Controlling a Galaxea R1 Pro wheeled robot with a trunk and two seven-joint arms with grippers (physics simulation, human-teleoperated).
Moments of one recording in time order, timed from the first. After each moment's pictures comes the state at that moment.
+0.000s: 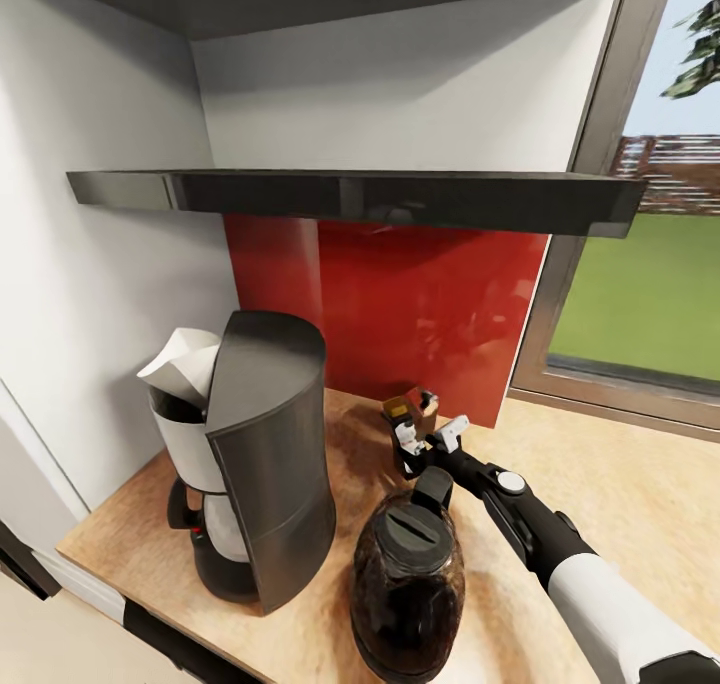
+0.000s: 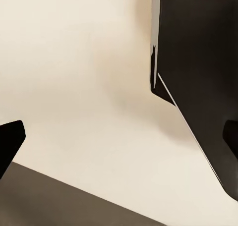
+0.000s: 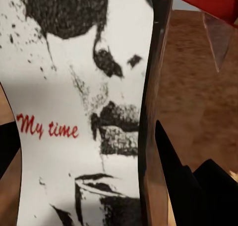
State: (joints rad) left arm 0.09 0.02 -0.28 0.04 0.26 -0.21 0.20; right arm -0.73 -0.08 0.26 -0.65 -0.09 -0.11 0.48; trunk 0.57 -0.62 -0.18
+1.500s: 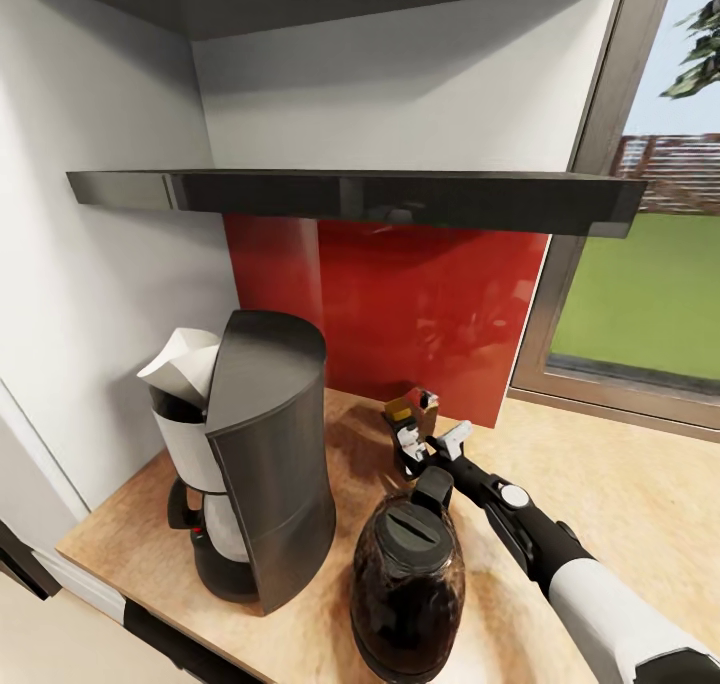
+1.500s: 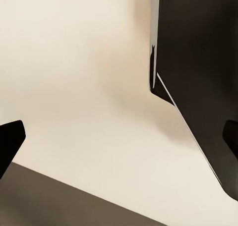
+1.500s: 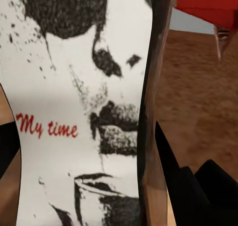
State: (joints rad) left arm 0.08 0.02 -0.28 0.04 0.26 -0.21 0.19; right arm -0.73 -0.08 0.26 -0.56 -0.10 -0.30 0.48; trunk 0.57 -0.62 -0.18
